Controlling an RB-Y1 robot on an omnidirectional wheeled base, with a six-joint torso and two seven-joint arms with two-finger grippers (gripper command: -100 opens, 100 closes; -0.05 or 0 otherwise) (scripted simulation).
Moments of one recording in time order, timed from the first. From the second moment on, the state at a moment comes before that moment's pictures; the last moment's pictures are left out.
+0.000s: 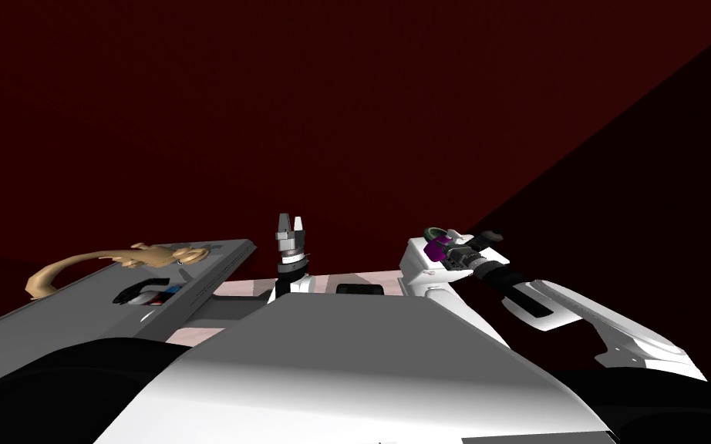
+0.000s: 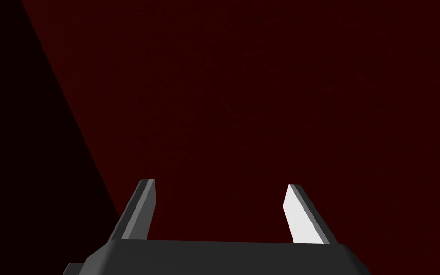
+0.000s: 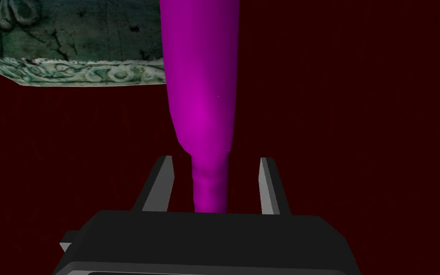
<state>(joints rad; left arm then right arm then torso) 0.54 -0.03 -0.07 -2.25 -0.06 -0.64 -0.12 0.68 -1.04 -0.20 -1.83 0.38 -0.20 0.17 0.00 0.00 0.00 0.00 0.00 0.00</state>
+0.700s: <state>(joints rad) 0.54 -0.03 -0.07 -2.25 -0.06 -0.64 -0.12 0.68 -1.04 -0.20 -1.83 0.38 -0.20 0.17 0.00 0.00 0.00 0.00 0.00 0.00</state>
